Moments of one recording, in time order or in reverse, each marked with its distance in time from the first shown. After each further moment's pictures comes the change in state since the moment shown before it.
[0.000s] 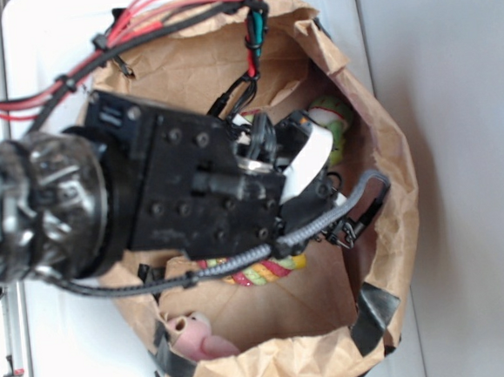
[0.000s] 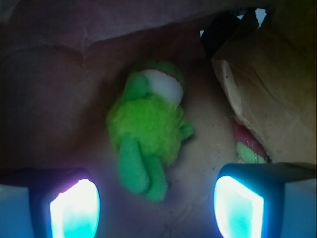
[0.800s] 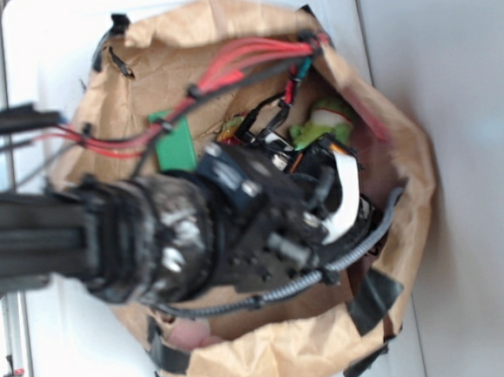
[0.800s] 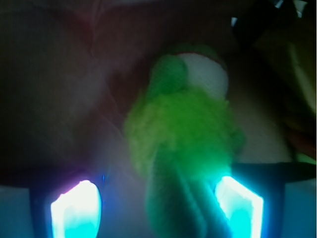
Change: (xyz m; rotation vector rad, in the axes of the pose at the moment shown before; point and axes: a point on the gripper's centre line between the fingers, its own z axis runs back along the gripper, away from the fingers) arm 0.000 -0.020 -0.031 0.028 -0.098 0.021
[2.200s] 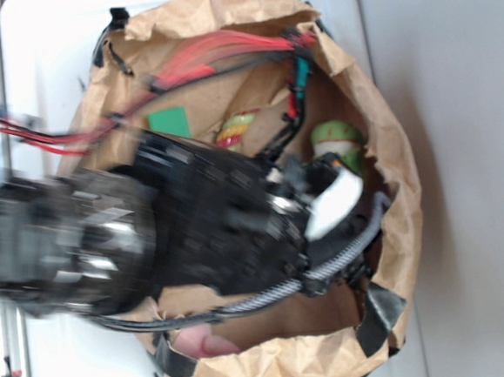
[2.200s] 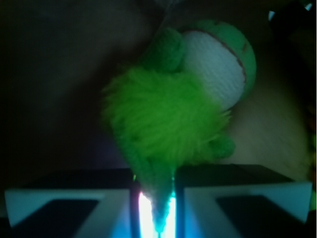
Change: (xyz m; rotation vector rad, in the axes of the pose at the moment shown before) arm 0.005 0.002 0.038 -0.123 0.133 -0.053
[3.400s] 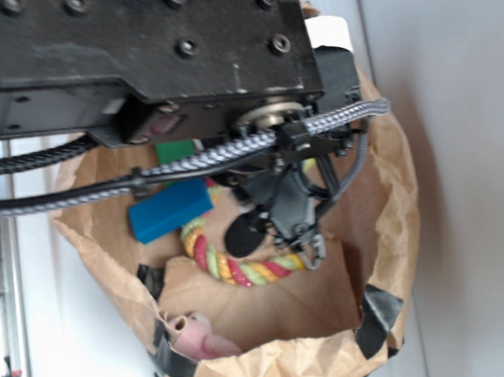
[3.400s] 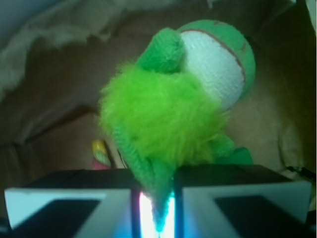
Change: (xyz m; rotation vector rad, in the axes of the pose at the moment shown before) arm 0.013 0.029 0.087 0.032 0.305 -0.241
